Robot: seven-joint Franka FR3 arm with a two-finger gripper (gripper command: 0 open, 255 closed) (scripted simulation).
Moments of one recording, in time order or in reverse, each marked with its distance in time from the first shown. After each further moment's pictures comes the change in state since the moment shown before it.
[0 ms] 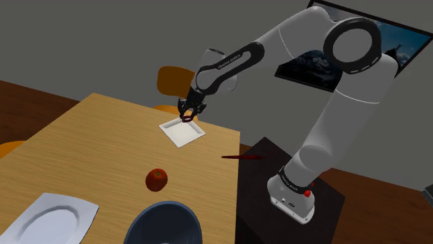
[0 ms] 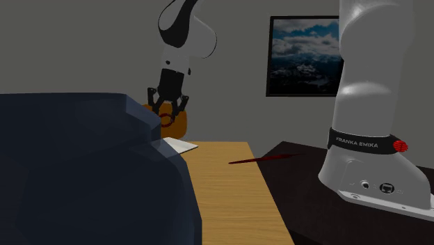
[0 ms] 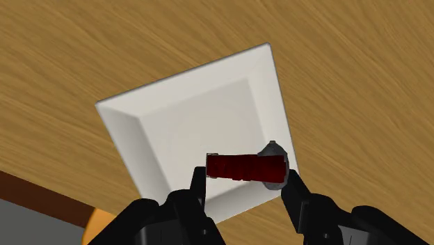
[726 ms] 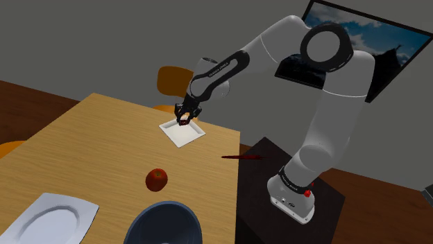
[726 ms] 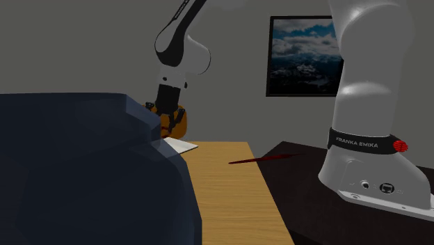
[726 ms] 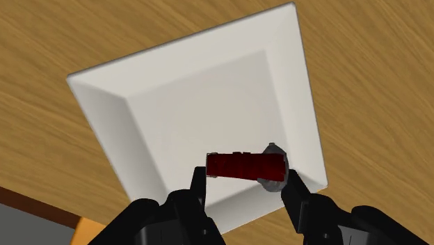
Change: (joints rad) arm 0.004 0.169 -0.024 0.084 -0.042 0.079 -0.009
